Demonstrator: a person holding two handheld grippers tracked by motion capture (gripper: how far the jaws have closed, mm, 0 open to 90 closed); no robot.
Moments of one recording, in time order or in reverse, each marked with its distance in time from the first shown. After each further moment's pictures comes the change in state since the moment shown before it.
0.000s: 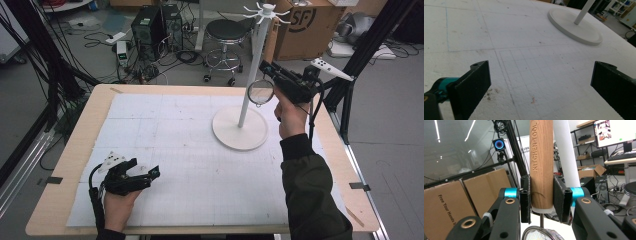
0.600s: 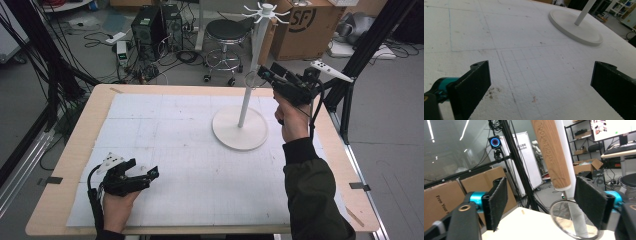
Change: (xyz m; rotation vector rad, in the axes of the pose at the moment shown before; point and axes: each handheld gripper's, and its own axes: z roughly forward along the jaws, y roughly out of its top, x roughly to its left) left arm 0.000 -0.001 -0.003 -0.015 0.004 -0.001; right arm -0.001 -0.003 -0.004 0.028 -0.033 0.038
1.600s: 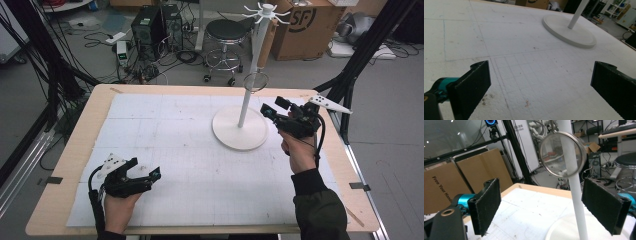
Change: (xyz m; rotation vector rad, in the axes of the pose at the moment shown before) left arm -0.009 0.001 -0.003 -0.041 -0.021 0.047; right arm -0.002 -0.059 -0.047 0.124 -0.026 -0.016
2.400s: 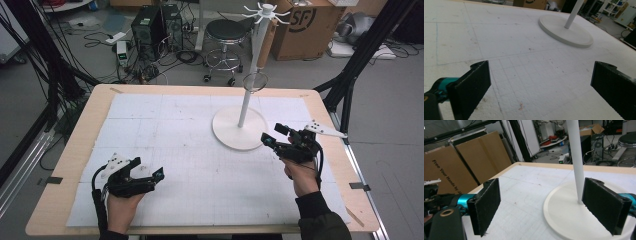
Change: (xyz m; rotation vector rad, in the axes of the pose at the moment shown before) left arm -0.008 0.001 0.004 0.000 -0.011 0.019; right arm -0.007 -0.059 -0.027 0.111 0.004 0.007
